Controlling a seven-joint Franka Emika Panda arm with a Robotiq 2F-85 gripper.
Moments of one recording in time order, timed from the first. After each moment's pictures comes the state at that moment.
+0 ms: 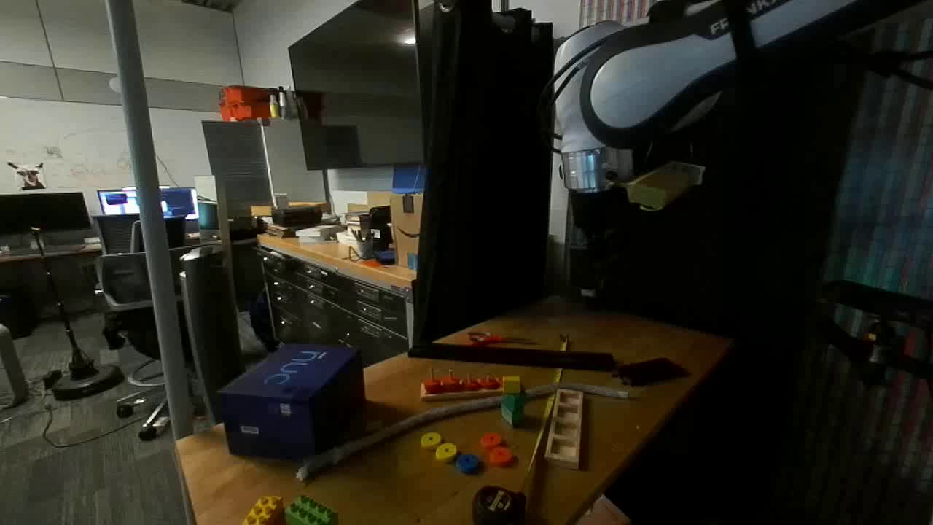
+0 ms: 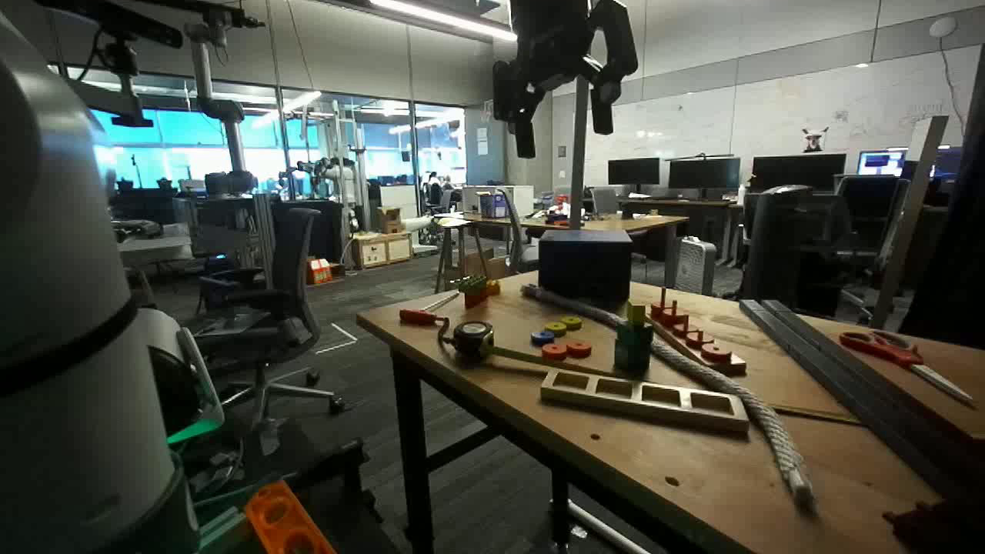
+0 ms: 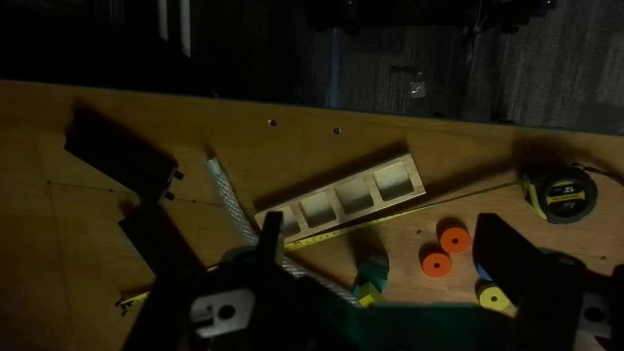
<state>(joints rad) -0.04 -0.51 0.04 -2.39 -0.19 1.83 0.00</state>
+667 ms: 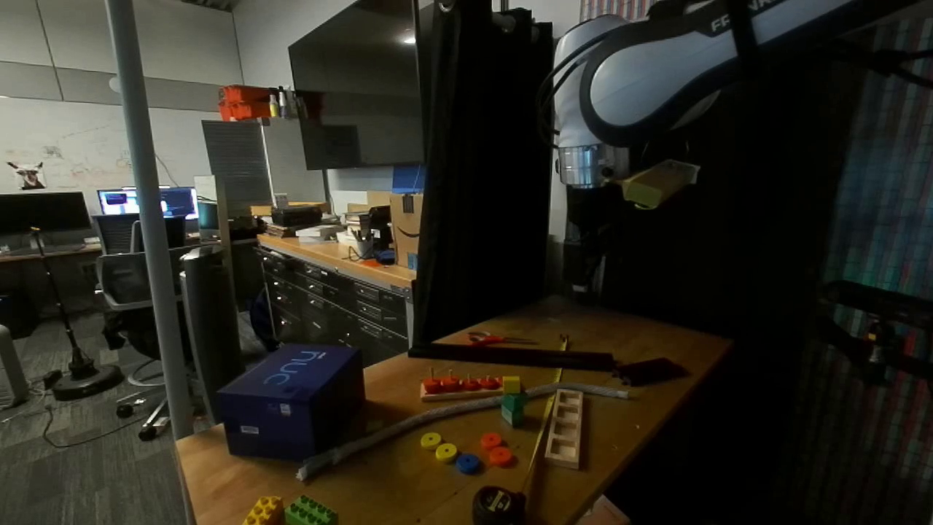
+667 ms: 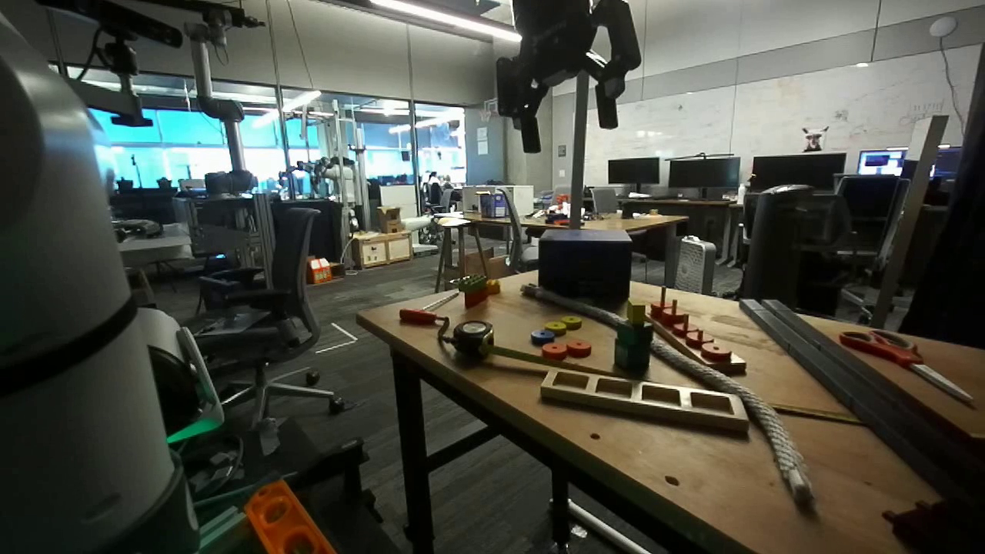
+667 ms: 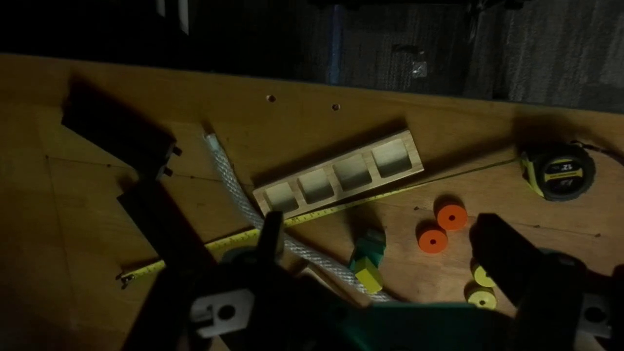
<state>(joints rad) -0.03 -0.51 0.04 -2.39 -0.19 1.88 0.00</state>
